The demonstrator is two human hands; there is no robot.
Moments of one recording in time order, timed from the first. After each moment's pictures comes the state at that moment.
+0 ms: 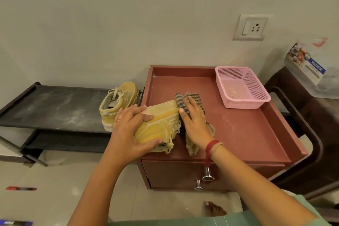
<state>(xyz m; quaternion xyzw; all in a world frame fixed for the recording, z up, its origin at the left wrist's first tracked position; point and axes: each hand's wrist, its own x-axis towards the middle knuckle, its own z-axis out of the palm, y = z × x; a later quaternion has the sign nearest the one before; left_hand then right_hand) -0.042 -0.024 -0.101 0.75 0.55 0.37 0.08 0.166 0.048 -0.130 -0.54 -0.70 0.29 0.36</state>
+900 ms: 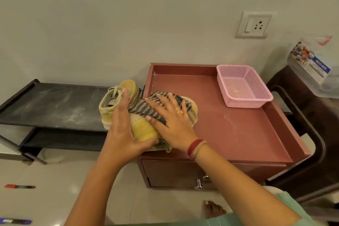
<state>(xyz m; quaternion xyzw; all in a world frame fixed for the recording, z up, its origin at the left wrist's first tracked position) -0.043 -0.032 -0.093 0.70 0.56 0.42 0.15 0.113 0.023 -0.098 -0.48 -0.83 0.18 0.24</state>
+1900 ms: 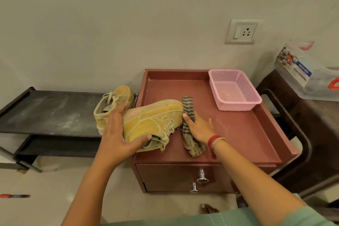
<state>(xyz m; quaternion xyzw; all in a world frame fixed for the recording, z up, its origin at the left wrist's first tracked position) -0.043 -0.030 -0.092 0.66 0.61 0.41 0.17 0.202 0.064 -0.140 -0.65 -0.68 0.29 0.17</state>
